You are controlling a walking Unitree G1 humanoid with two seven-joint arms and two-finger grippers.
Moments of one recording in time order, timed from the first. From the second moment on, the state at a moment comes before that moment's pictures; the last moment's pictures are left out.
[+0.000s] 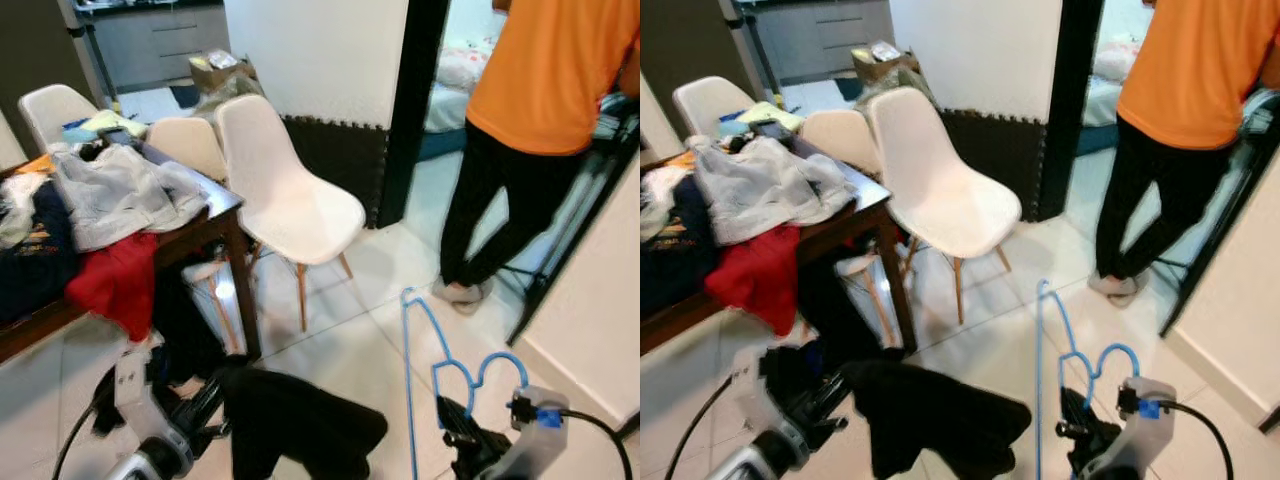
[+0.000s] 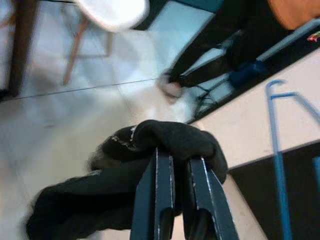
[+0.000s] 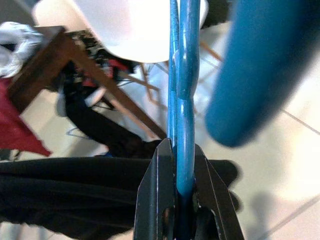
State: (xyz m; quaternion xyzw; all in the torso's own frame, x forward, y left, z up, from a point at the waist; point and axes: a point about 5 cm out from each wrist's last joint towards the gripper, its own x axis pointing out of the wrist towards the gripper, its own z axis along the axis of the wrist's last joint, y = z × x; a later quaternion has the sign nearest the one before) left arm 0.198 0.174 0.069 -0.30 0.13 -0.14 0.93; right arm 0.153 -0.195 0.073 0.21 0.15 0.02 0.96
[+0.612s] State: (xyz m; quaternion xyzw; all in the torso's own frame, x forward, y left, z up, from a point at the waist) left arm 0.197 0.177 0.074 -0.31 0.13 -0.14 0.93; right arm 0.150 -0.201 0.078 0.23 0.15 0.02 0.96
